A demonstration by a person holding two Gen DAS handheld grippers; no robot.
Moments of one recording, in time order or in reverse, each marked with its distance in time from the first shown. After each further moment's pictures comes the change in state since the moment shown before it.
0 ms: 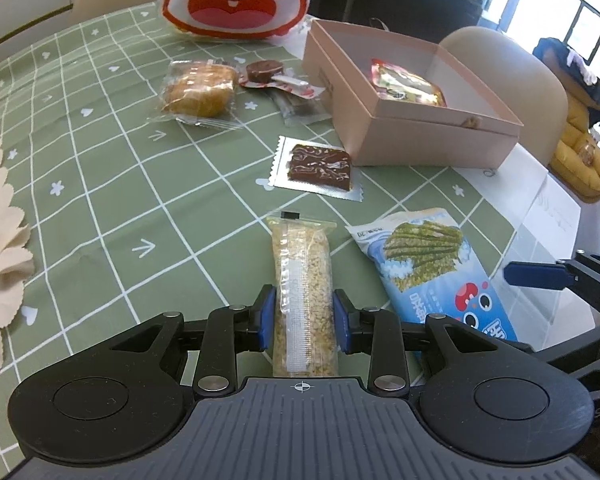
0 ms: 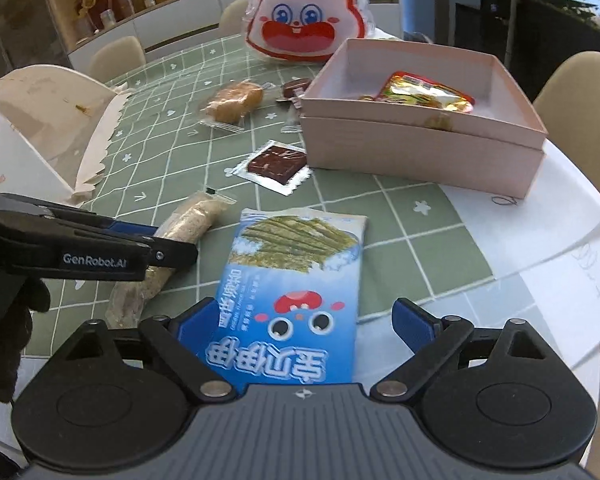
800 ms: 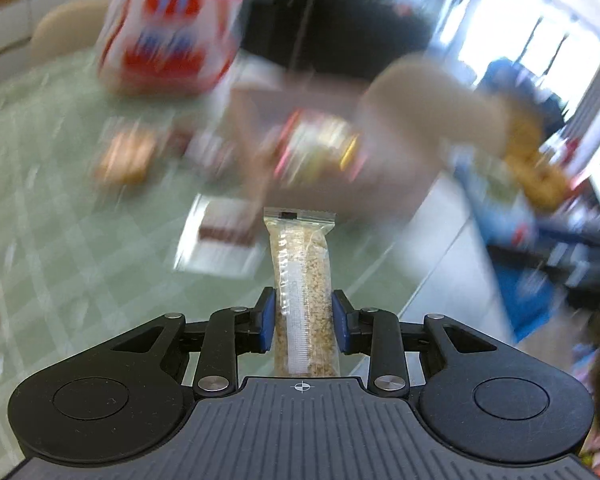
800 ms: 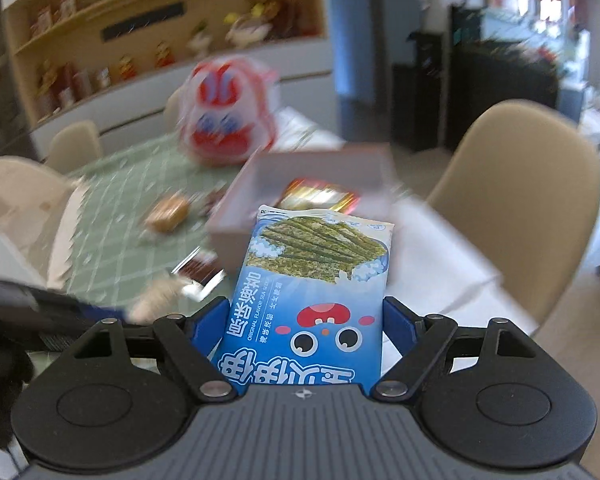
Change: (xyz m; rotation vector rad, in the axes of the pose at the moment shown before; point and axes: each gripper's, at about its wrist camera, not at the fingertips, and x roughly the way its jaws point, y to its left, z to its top) left arm -0.045 -0.052 0.053 0.047 -0.132 -0.169; right arm -0.104 -0.069 0.023 0.095 -0.243 -0.162
